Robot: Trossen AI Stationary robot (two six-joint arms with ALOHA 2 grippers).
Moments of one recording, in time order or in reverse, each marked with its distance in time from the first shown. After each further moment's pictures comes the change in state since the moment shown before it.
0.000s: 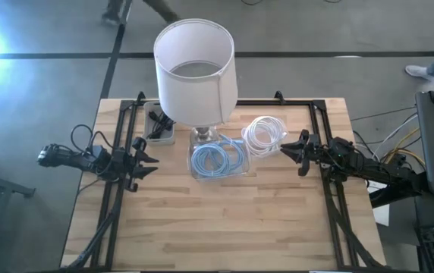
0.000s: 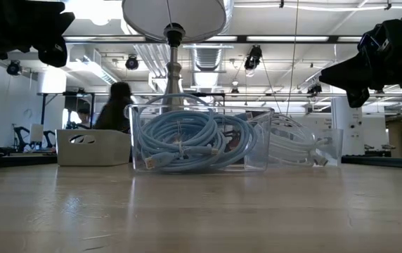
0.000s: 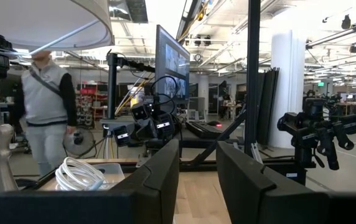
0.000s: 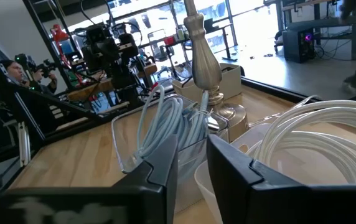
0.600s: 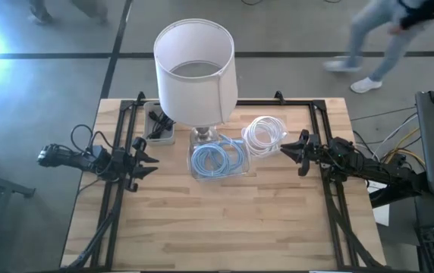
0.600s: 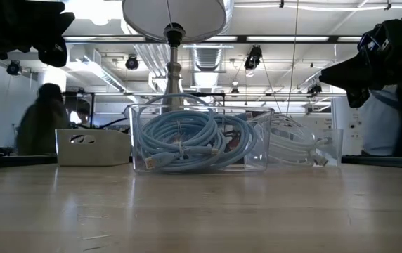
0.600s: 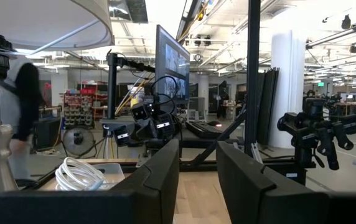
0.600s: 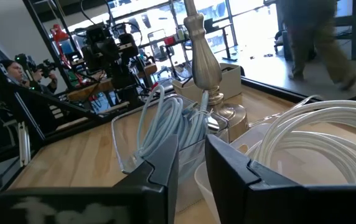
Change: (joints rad) left arm 0.001 0.000 0.000 0.000 0.000 0.000; right arm 0.000 0.000 0.000 0.000 0.000 0.000
